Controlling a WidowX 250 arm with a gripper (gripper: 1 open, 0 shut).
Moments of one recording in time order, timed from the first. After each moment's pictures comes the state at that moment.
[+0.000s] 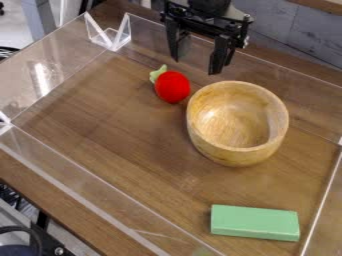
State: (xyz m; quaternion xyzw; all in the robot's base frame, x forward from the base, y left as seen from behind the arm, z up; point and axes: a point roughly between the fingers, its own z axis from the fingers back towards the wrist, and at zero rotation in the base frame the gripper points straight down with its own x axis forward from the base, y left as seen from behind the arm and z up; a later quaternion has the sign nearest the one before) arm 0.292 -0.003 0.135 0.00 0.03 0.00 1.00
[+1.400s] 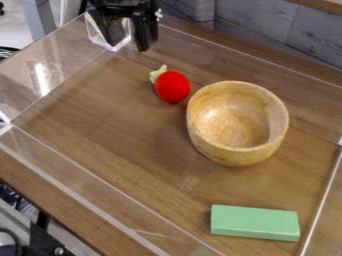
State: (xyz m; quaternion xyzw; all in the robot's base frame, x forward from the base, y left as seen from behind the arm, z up) arm 0.286 0.093 0.131 -0.09 -0.04 0.03 0.99
